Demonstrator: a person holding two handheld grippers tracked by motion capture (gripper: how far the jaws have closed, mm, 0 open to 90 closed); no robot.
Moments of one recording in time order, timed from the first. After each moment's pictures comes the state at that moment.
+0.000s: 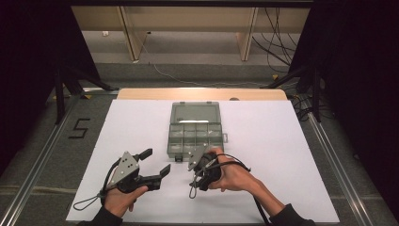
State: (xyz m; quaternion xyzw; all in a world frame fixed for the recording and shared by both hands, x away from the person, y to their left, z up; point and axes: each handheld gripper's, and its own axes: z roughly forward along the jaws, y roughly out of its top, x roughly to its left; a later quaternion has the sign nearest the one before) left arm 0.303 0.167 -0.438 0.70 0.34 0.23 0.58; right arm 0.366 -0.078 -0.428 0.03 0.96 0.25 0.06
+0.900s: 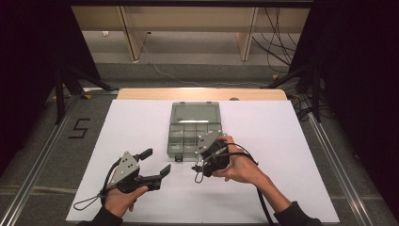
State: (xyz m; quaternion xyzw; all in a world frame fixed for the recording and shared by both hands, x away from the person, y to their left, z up) left arm 0.304 0.167 -0.438 0.70 0.34 0.23 0.58; right arm 0.381 -0.098 -0.397 0.08 0.94 0.32 0.11
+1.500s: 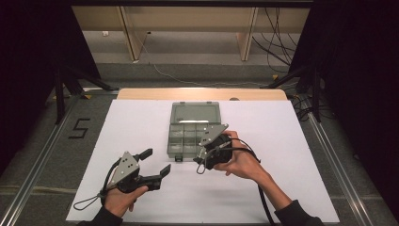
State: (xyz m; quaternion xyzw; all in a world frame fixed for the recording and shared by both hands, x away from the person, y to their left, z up) left arm 0.304 0.167 -0.439 0.70 0.34 0.23 0.58; right arm 0.393 -0.107 -0.391 0.11 0.92 0.34 0.13
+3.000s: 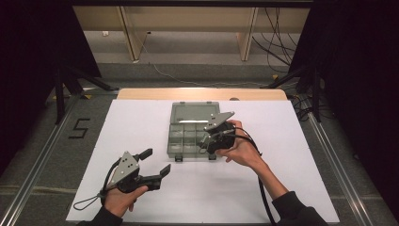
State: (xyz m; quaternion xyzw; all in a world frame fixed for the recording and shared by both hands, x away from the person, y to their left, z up) left arm 0.304 0.167 -0.438 0.70 0.34 0.23 0.58; right arm 0.432 -0.118 -0.397 0.17 0.90 0.36 0.16
